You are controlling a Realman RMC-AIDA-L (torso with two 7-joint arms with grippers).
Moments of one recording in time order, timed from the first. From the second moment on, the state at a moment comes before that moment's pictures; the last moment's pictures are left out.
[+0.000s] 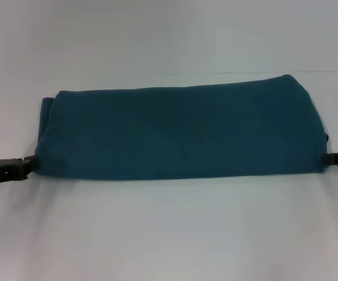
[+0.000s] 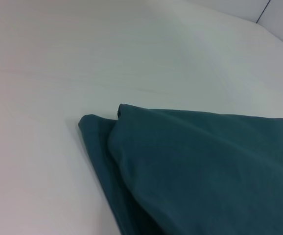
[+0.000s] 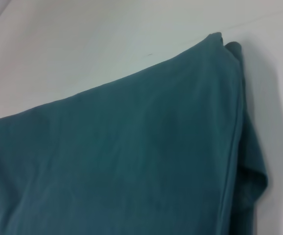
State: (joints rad) left arm -0.47 -2.14 0.39 0.81 2.31 1.20 -1.80; right arm 0.55 1.96 -0.56 -0.57 -2.27 -1.16 2.07
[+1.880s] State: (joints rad) left arm -0.43 -2.13 0.34 0.86 2.30 1.23 -1.81; right arm 0.50 1.97 -0.52 -0.58 -2.19 -1.25 2.03
